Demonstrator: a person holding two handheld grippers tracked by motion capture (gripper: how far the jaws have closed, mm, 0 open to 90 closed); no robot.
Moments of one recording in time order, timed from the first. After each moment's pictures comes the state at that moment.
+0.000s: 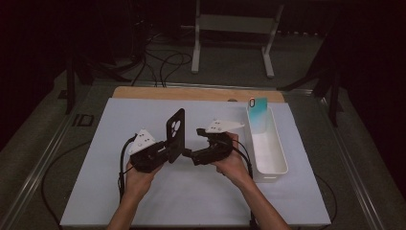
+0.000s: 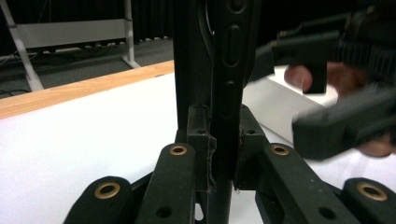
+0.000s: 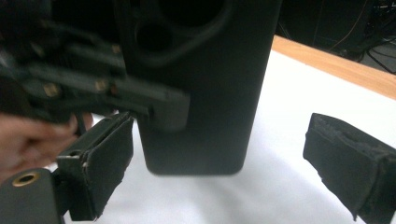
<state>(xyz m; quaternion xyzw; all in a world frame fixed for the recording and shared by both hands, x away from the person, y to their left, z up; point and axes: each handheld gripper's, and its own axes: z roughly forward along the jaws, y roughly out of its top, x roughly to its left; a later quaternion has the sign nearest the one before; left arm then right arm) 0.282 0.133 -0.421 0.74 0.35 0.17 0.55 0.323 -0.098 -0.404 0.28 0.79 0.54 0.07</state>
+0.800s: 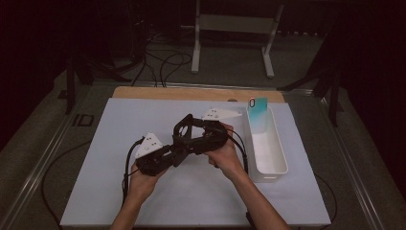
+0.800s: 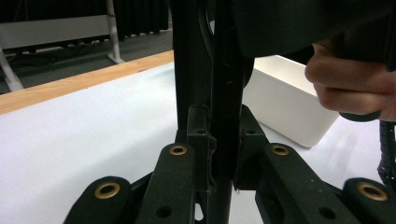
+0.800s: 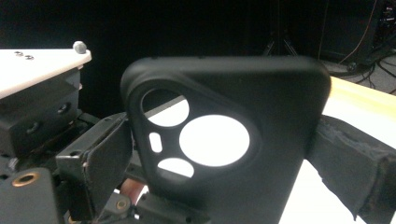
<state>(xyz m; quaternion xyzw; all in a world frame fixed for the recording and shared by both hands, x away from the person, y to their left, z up) 0.278 0.121 -0.426 0.75 0.32 0.16 0.55 0.334 -0.080 -0.381 0.29 0.77 0.57 0.06</state>
